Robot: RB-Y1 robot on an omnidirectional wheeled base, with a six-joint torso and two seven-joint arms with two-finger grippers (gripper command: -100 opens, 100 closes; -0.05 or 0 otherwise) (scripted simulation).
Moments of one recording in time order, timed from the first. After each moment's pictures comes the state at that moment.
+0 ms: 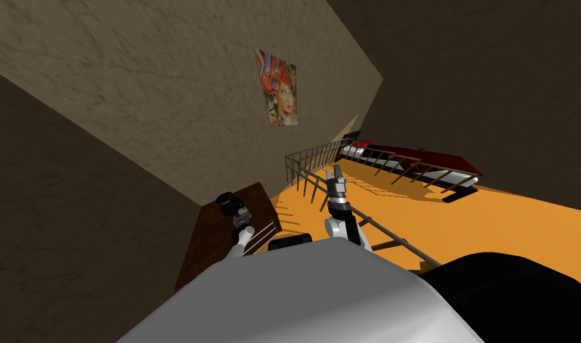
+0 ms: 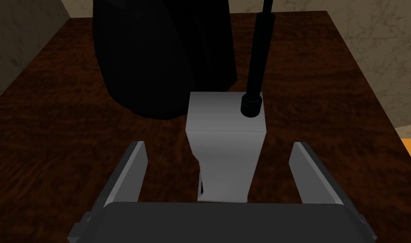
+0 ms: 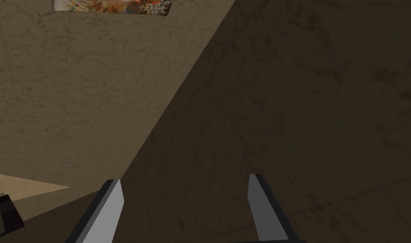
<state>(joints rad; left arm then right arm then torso) -0.17 0.10 0.16 -0.63 0.85 -0.53 0.97 0.49 0.01 0.06 -2.21 -0.05 -0.51 0.15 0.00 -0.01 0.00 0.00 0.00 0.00</state>
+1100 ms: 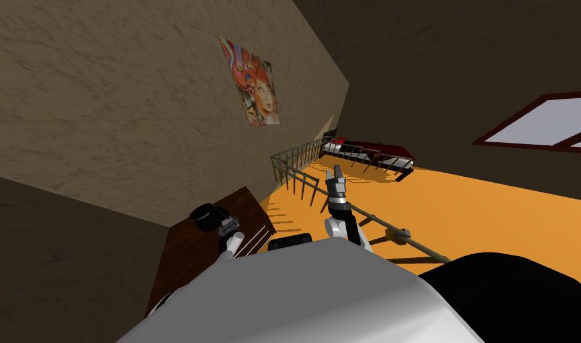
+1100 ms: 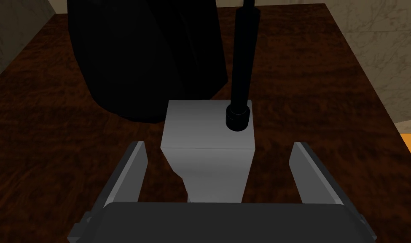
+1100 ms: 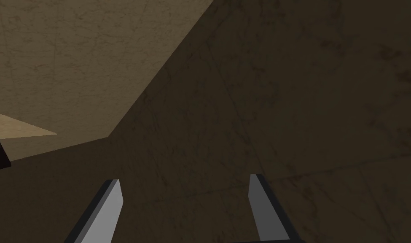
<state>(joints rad) -0.16 0.20 0.23 -0.54 0.91 -0.56 1.05 0.49 0.01 0.06 -2.21 -0.05 -0.51 0.15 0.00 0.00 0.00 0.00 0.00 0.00</state>
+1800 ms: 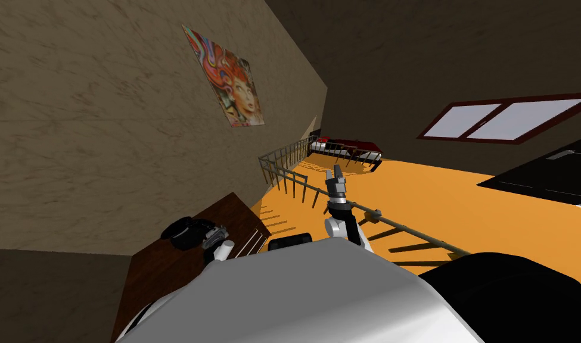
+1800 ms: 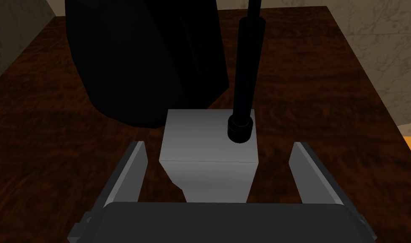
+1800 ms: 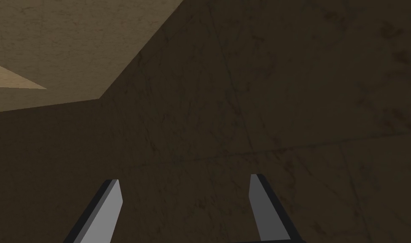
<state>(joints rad) -0.13 0.29 0.27 -0.45 0.95 -0.60 1.15 0.49 0.01 0.06 -2.21 -0.05 -0.51 0.15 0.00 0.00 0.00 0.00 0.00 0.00</state>
